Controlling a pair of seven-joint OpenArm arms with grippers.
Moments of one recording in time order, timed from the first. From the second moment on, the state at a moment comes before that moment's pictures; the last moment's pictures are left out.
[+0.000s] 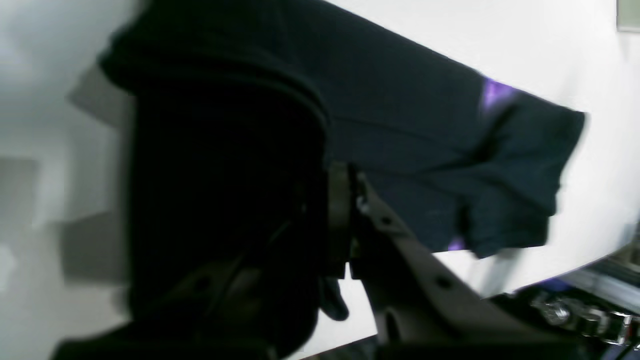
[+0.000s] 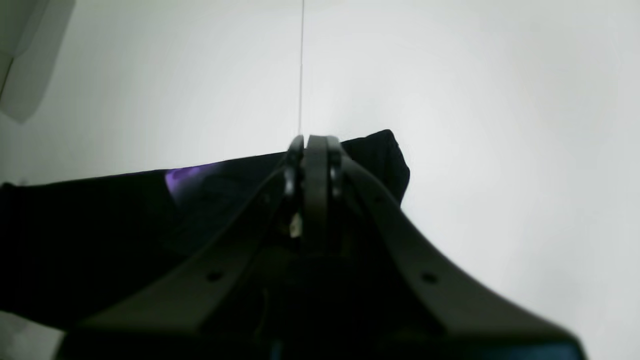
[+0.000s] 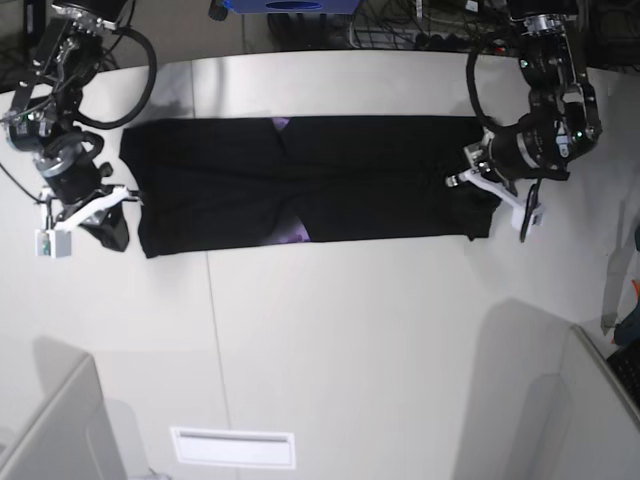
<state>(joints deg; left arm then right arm) 13.3 -15.7 -15.7 109.2 -51.2 10.0 75.2 -11.8 10.2 26.1 112.8 37.7 15.9 -54.9</state>
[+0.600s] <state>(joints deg) 4.8 -8.0 0.1 101.6 -46.7 11.2 75.0 -11.8 10.2 26.4 112.8 37.7 15.9 -55.1</state>
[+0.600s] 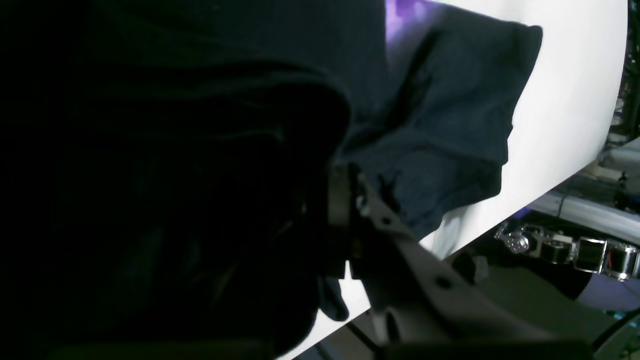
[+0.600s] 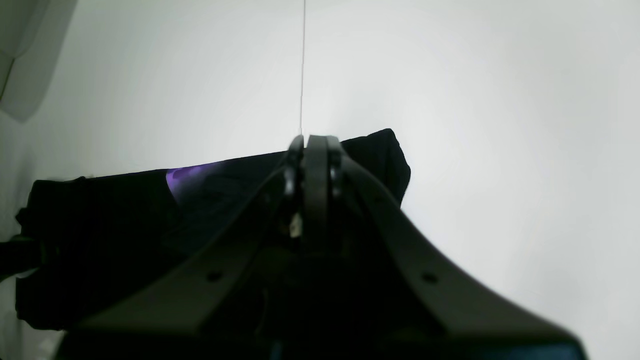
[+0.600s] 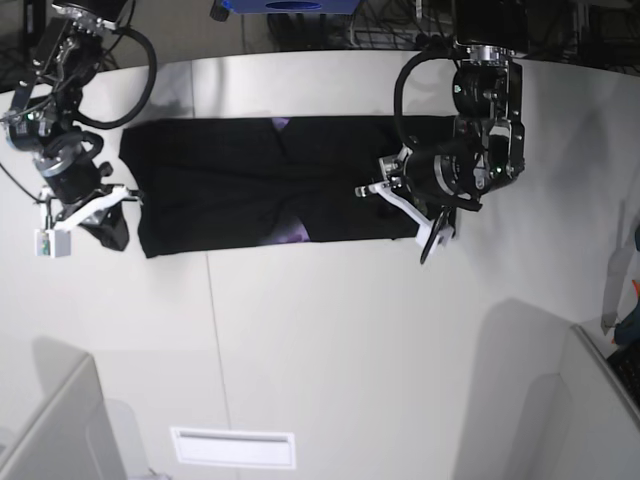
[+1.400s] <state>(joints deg) 3.0 -6.1 3.8 98.5 -46.9 11.2 75.0 -11.8 10.2 26.4 112.8 37.7 15.9 -55.1</state>
